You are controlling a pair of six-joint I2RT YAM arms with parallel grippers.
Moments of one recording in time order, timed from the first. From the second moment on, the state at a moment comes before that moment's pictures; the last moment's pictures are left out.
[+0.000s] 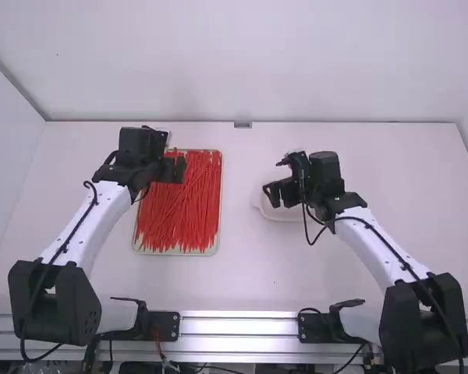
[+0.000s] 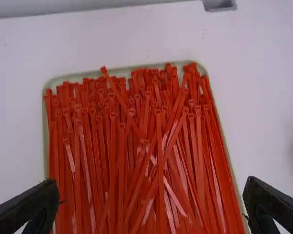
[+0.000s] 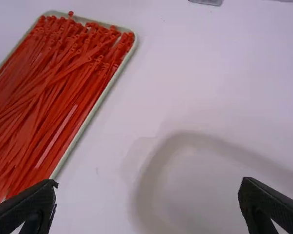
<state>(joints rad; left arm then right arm) -0.05 1.42 1.08 -0.48 0.11 0.03 0.27 1.37 0.83 -0.23 -0.35 -0.04</state>
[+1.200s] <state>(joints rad) -0.03 2.00 1.59 -0.62 0.00 -0.09 0.27 1.37 0.83 -0.24 -0.35 -0.06</state>
